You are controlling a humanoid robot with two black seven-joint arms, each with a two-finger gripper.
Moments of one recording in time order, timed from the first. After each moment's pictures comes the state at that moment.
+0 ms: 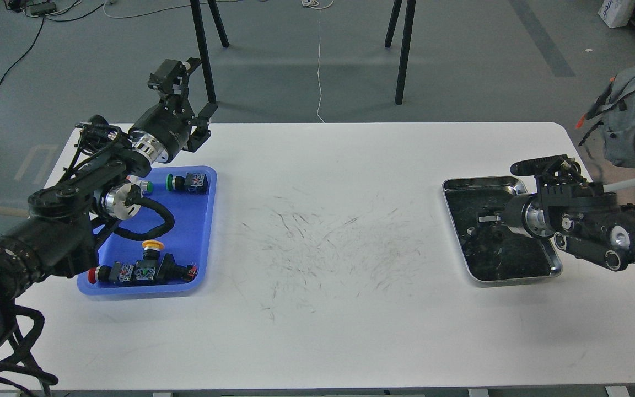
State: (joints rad) left arm -0.93 0.25 -0.34 -0.50 0.16 -0.27 -0.49; right arm 1.13 -0.46 -0.49 0.78 -1.07 0.15 0.06
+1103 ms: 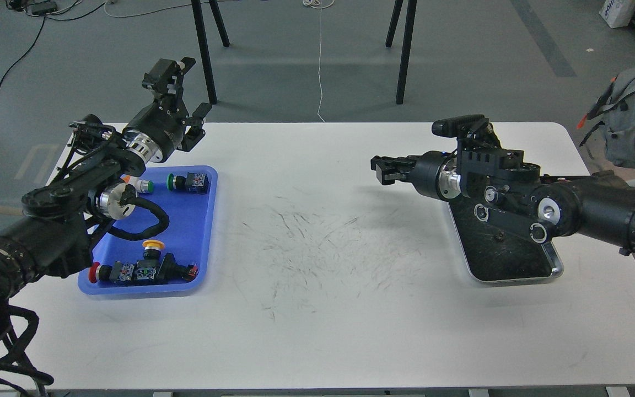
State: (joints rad) left arm -0.93 0.26 -0.33 -0.50 0.17 -0.27 -0.49; right arm 1.23 -0.22 -0.34 0.82 -1.07 -0.09 0.24
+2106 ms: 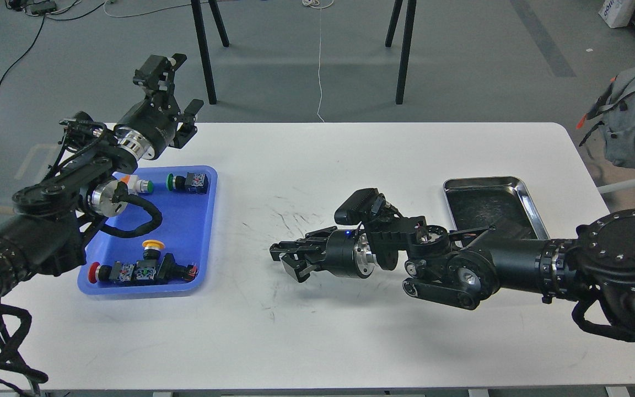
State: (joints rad) left arm -0.93 0.29 -0.34 -0.50 0.16 -0.27 -0.49; right arm 1.11 0.00 -0.41 0.86 -1.25 -0.16 0.37
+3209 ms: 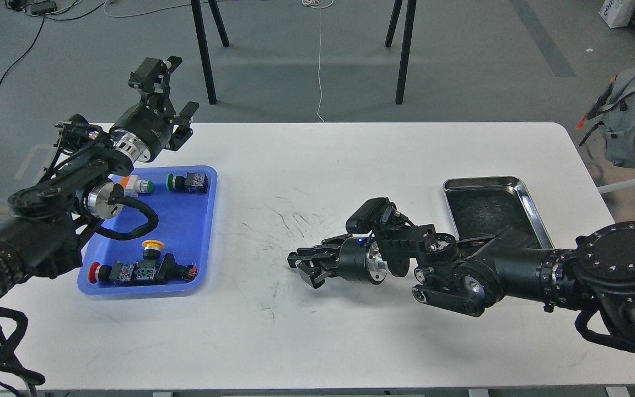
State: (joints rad) left arm -0.92 0.30 -0.34 -0.50 0.16 -0.27 -0.49; right arm 1.06 0.00 -0.43 0.80 -1.27 -0.15 0.37
